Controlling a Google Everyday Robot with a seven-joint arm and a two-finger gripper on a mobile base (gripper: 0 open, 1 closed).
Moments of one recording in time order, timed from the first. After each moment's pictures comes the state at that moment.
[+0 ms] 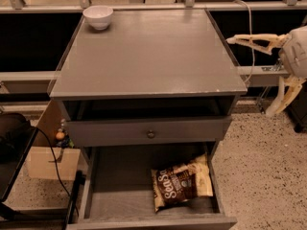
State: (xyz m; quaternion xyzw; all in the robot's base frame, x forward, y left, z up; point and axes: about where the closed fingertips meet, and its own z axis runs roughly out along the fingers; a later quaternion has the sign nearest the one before) arm 0.491 -0.199 0.943 -0.86 0.26 0.05 0.43
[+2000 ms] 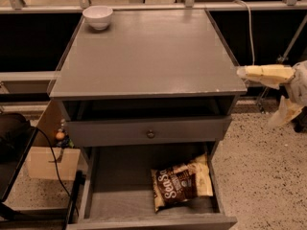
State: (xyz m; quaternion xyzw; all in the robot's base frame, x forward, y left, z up) arm 0.493 -0.236 0.877 -0.89 0.11 -0.05 0.44
